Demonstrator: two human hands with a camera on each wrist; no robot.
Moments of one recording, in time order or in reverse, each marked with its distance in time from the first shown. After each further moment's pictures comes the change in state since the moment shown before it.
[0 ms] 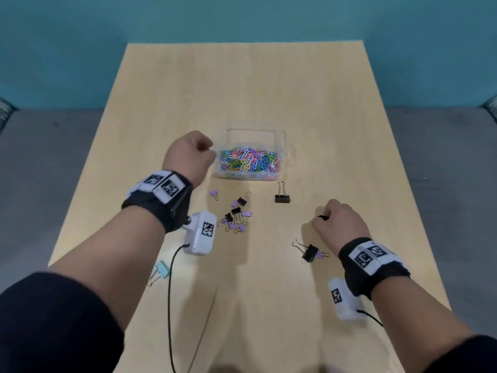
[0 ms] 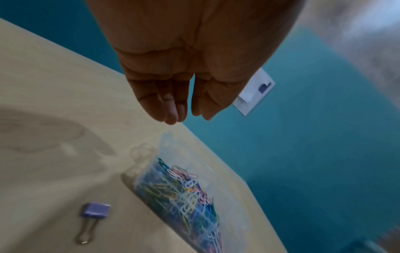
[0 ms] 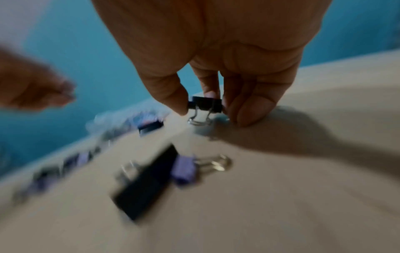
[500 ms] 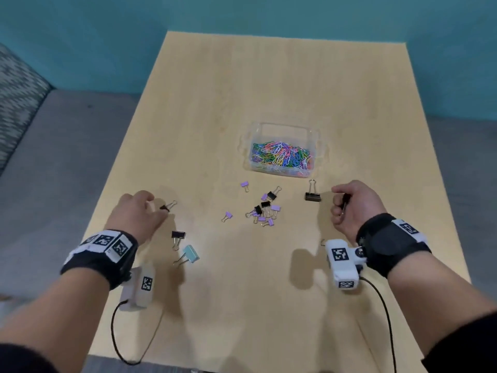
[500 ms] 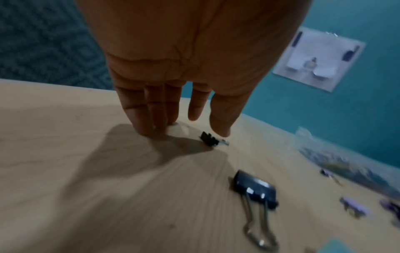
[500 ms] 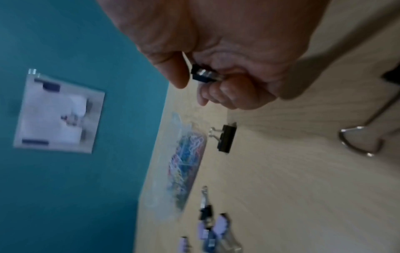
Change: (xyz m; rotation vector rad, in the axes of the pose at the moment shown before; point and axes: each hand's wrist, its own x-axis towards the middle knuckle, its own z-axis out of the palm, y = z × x) left_hand -0.084 -0.169 -0.079 0.441 -0.052 -0.356; right_hand 0.020 -0.059 -0.003 1.219 -0.181 0.416
